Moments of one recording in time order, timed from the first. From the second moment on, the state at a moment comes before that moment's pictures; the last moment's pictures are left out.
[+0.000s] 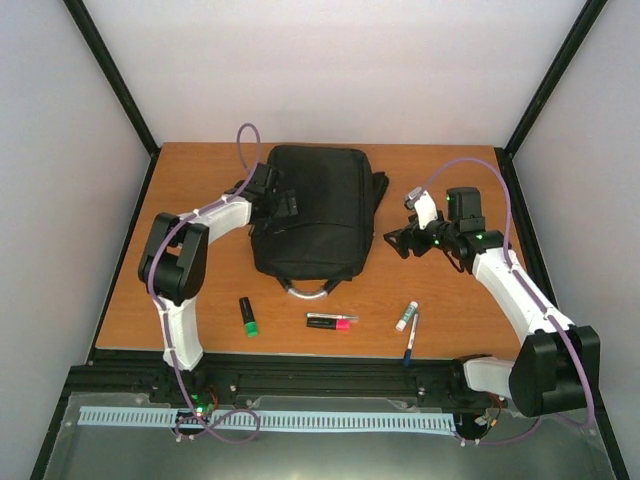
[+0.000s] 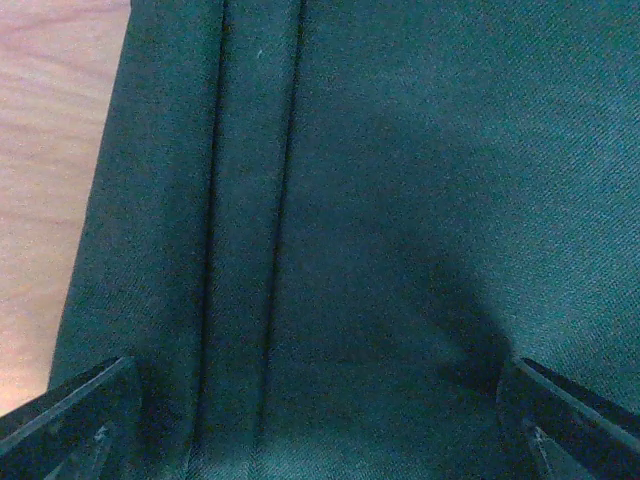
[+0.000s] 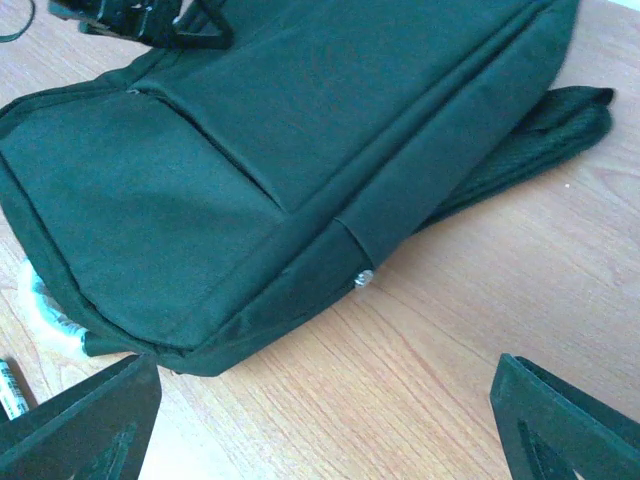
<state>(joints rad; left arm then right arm) -0.35 1.94 1.33 -0.33 -0.06 -0.52 0.16 1.23 0.90 -0.41 -0.52 -0.31</state>
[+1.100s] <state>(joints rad) -0.55 1.53 1.35 -0.31 -0.05 -0.41 0.16 1.27 0.89 -0.43 -0.58 -0.37</state>
